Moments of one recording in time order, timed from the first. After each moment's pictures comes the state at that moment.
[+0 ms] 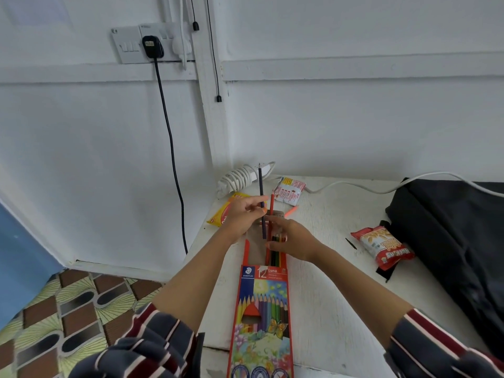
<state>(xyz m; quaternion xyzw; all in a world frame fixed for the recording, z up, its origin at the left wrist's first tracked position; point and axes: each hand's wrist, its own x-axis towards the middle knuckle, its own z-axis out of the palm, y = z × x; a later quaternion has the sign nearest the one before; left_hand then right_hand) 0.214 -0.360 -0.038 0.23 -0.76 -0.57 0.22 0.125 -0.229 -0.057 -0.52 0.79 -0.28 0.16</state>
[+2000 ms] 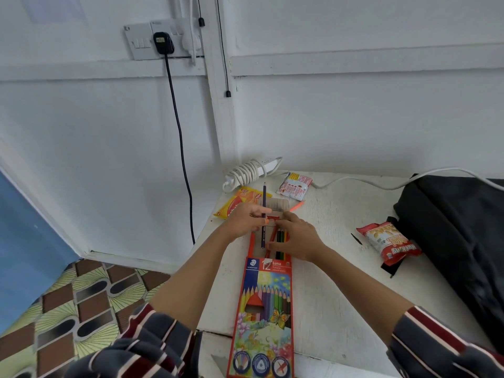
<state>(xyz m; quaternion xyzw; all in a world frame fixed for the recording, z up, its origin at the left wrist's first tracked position) 0.235 -0.355 -0.036 0.25 -0.84 -0.47 0.11 0.131 -0.232 -0.074 -0.49 0.85 -0.16 0.09</state>
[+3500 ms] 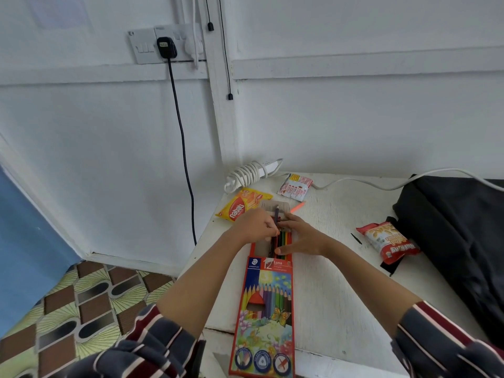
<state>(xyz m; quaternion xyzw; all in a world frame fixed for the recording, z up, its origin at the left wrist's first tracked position) 0.231 -0.338 -0.033 0.21 -0.94 -0.28 0.04 0.119 -0.220 -0.061 -0.50 0.79 -0.23 0.26</state>
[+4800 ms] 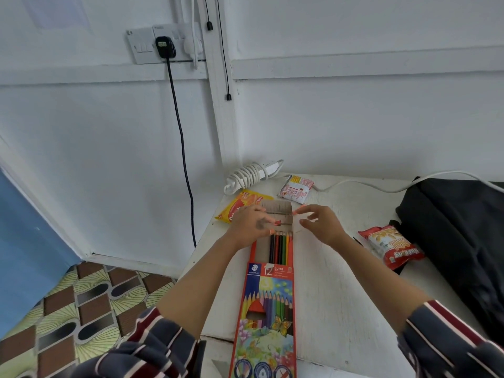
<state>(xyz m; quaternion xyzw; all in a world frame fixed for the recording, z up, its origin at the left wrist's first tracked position) 0.231 -0.357 -0.051 0.21 -0.93 -0.26 0.14 0.086 -0.214 -0.055 -0.40 0.82 -0.40 0.12</state>
